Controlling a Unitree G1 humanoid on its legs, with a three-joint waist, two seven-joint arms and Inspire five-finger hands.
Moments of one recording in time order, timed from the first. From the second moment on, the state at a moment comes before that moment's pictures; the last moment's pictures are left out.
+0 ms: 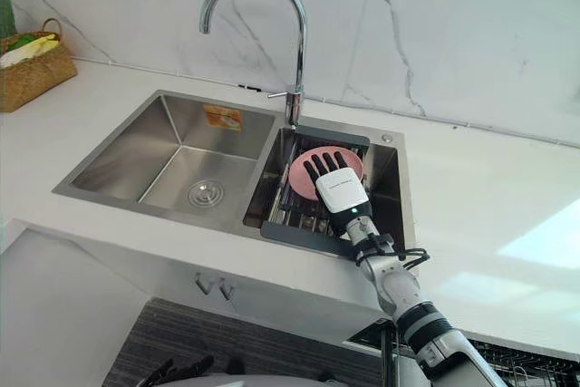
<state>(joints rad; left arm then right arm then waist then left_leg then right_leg) 0.30 0.17 0.15 0.88 -0.33 0.04 -0.11 -0.27 -0.45 0.46 0.34 -1.23 0.10 -0.32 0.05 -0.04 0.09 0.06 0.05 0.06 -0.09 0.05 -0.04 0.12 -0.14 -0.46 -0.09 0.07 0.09</state>
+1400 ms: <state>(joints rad) 0.25 0.16 0.11 0.80 -0.36 0.15 -0.01 -0.51 -0.47 0.42 0.50 -1.20 0.27 -0.12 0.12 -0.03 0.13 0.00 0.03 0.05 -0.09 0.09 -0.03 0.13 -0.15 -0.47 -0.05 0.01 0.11</state>
